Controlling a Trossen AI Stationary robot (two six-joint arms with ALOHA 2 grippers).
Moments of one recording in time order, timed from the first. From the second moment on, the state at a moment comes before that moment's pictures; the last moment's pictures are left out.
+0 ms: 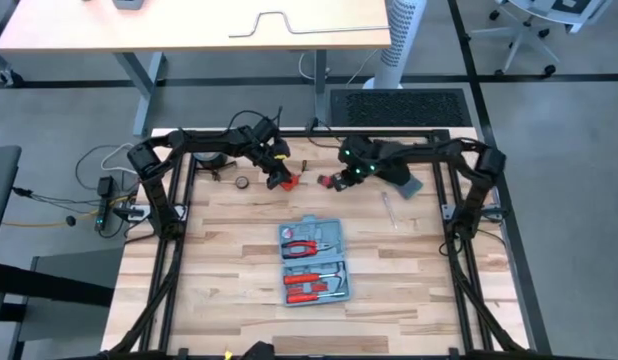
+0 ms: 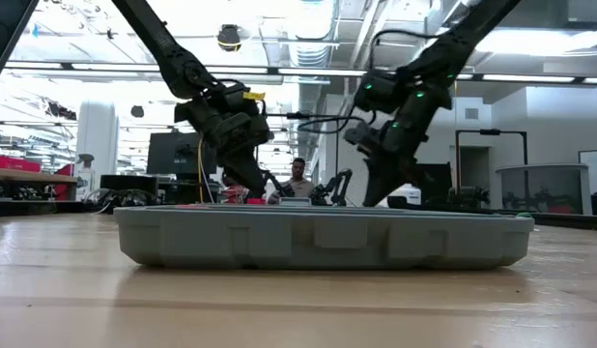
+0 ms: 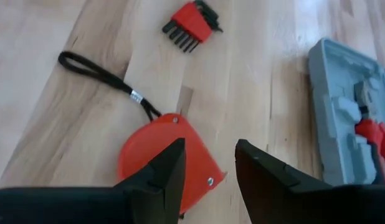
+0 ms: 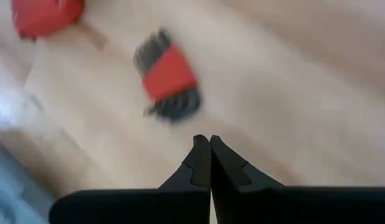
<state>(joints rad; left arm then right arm) 0.68 1.80 1.05 -0.28 0.58 0.23 -0.48 1.79 1.05 -0.34 -0.15 0.55</state>
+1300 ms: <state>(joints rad) 0.47 1.80 1.05 0.00 0.60 0.00 -0.24 1.60 0.77 0.14 -0.08 0.87</state>
